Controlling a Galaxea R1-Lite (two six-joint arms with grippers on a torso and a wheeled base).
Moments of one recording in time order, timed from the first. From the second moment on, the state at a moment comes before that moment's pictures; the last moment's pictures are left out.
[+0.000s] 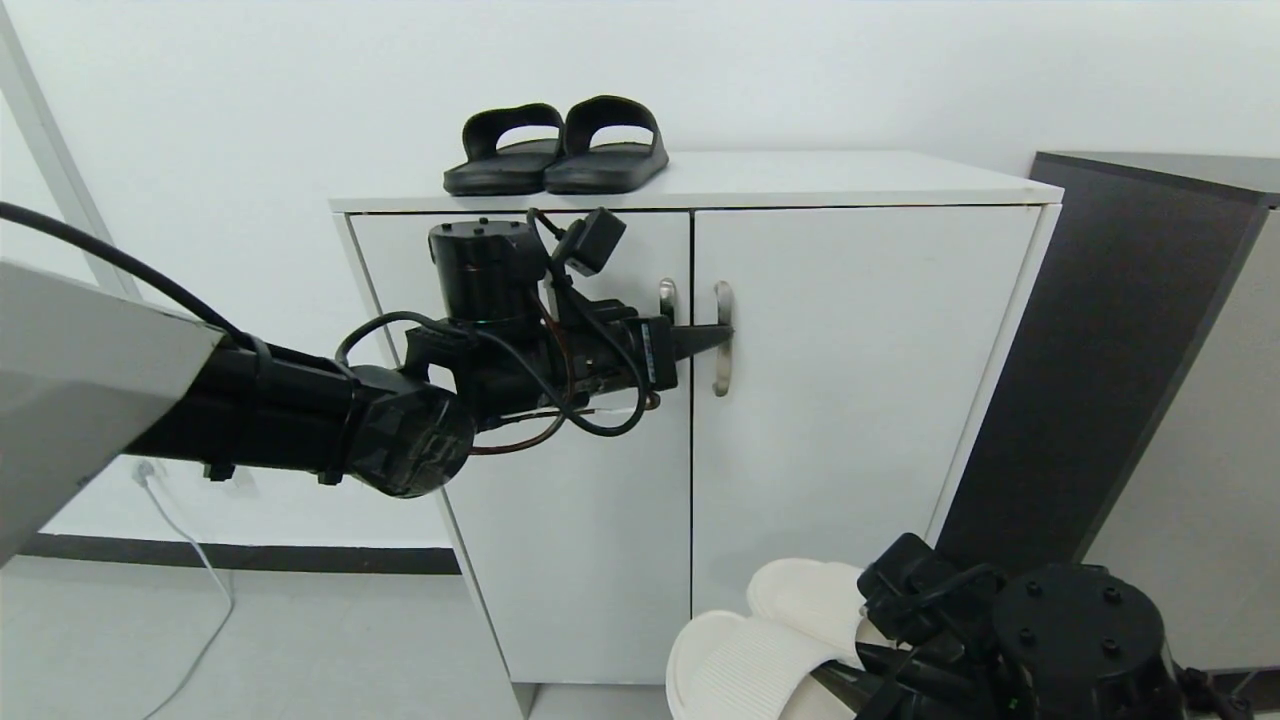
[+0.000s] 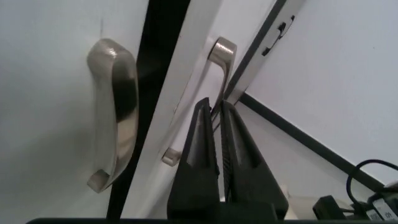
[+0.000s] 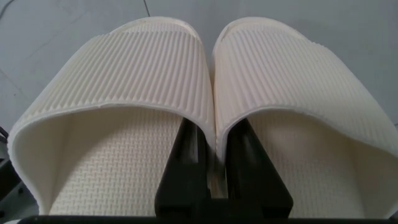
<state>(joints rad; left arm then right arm) -0.51 1.95 -1.23 -0.70 -0.59 -0.29 0.95 1.64 -0.40 -0.75 -0.21 0.14</state>
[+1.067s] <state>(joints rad) -0.54 1.65 -0.90 -0.75 -0.57 -0.28 0.98 1.55 -0.32 -0.74 -0.04 0.07</state>
